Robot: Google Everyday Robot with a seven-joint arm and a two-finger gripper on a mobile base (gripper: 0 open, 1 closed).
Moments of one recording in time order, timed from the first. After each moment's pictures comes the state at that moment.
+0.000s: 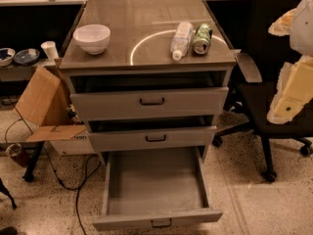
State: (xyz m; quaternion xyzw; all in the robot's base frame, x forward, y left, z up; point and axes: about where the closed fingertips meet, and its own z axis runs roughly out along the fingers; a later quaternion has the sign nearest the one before) arm 0.438 -0.211 0.996 -0.60 0.77 -0.06 0.19
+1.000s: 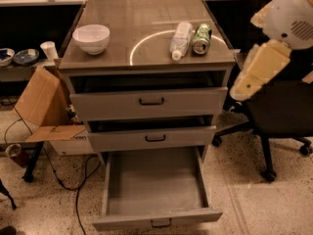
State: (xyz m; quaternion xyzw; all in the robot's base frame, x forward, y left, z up) arm 0.484 -0.178 0.998 -0.55 0.79 0.00 0.27
